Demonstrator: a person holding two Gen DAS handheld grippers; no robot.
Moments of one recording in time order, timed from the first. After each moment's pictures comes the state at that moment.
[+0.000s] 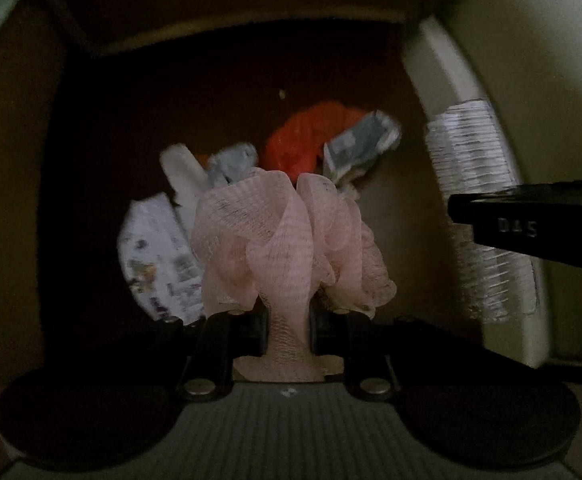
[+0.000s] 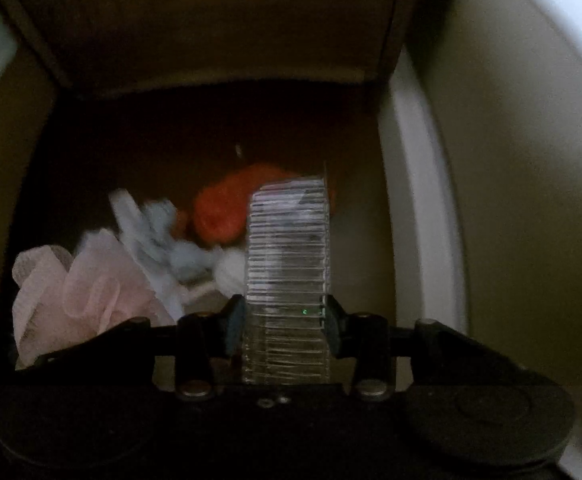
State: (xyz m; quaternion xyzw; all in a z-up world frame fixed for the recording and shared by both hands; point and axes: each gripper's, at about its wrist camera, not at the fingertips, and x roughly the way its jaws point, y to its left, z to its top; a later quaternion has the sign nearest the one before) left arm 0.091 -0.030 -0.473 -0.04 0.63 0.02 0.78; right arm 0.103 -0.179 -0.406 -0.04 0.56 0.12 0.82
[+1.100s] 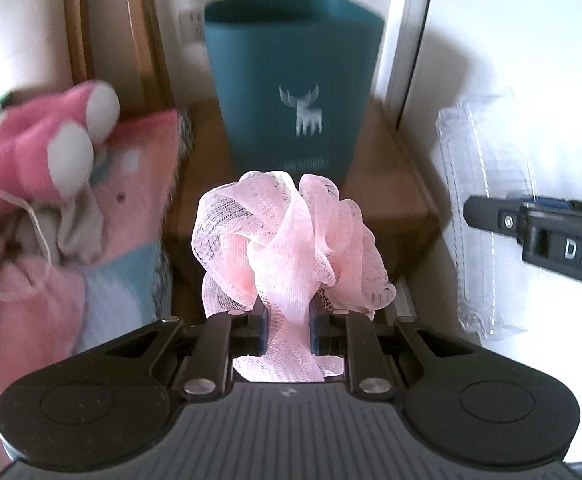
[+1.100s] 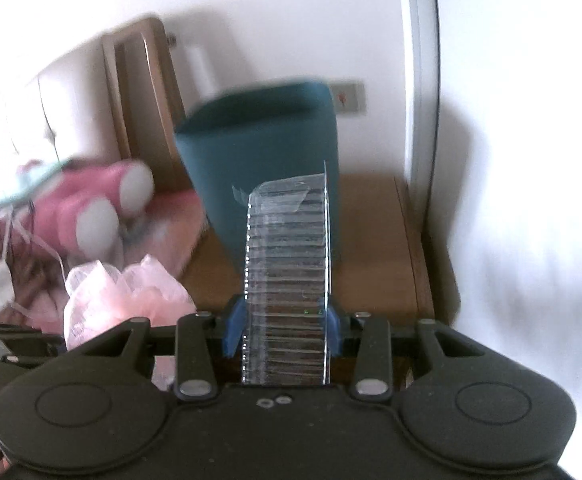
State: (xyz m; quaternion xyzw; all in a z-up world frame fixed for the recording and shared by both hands) left arm 0.149 0.025 -0.008 -0.03 0.46 0.06 0.89; right arm 0.147 -0.152 0.034 0.02 0.33 0.21 0.92
